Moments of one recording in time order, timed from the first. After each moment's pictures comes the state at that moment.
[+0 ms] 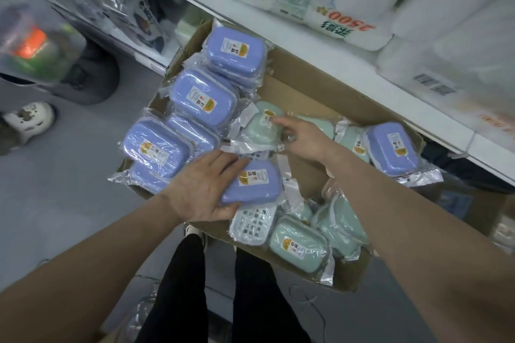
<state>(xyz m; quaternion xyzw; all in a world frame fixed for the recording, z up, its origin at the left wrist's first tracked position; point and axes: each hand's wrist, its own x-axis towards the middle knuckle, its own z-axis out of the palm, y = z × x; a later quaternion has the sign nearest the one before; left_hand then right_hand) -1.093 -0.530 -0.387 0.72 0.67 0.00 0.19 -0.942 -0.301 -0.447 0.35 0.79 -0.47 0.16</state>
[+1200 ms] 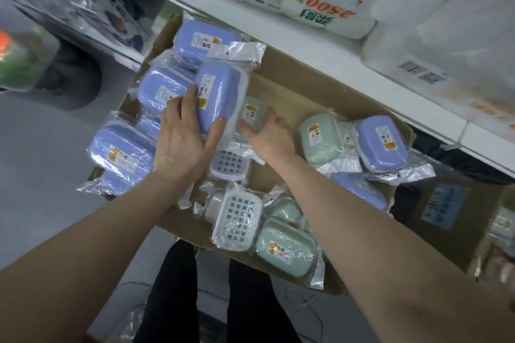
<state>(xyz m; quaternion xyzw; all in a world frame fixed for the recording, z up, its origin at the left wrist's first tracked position) -1.088 -0.458 -0.391 0.40 0.88 0.19 0.16 -0.971 -0.338 -0.451 0.54 0.73 -0.40 0.12</state>
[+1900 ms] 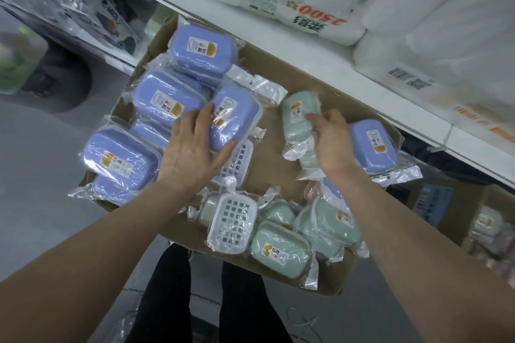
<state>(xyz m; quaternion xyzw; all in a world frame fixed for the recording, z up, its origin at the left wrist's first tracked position) -1.079 -0.461 -0.402 0.48 0.85 0.14 0.18 -0.869 -0.276 -0.446 0.49 0.84 -0.24 0.00</state>
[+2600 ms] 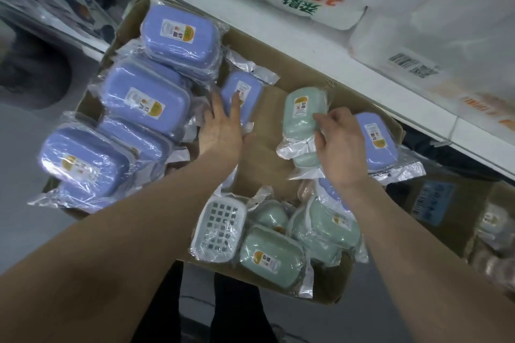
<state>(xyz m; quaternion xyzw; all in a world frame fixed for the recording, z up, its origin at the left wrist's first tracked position) -1.035 -0.376 -0.490 0.44 0.86 -0.05 0.26 -0.837 -0.276 -0.454 0.44 0.88 -0.13 -0.08</state>
